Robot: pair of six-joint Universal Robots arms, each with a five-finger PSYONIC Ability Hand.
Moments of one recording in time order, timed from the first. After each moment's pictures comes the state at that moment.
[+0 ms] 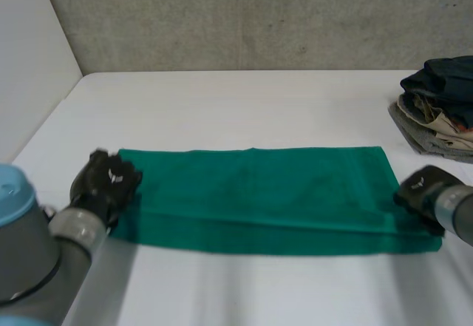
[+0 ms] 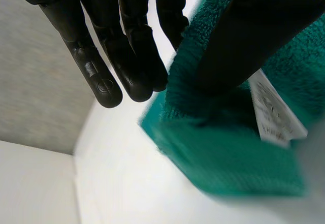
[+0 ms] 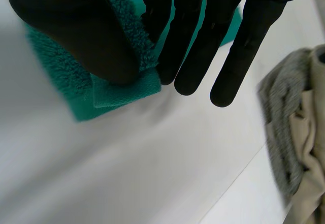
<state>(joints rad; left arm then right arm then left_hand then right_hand) 4.33 -1.73 -1.96 3.43 -1.65 3.97 1.71 -1.22 1.63 0.27 1.55 2.12 1.16 1.20 1.20 1.20 0.97 1.11 1.18 1.19 1.20 1.01</state>
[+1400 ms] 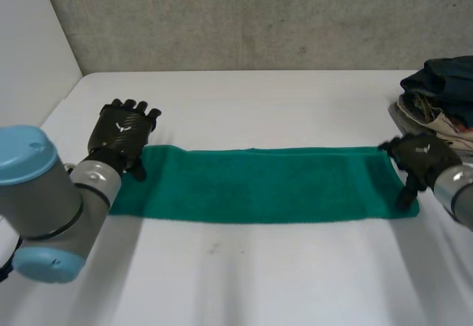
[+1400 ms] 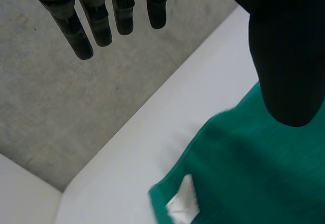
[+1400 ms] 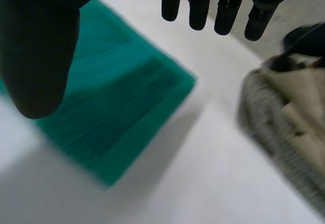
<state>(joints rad) 4.36 -1.90 -1.76 3.57 -1.54 3.61 1.61 -1.19 1.68 -0.04 1.33 2.62 0.20 0.21 0.22 0.21 0.05 0.24 0.22 0.23 0.23 0.06</state>
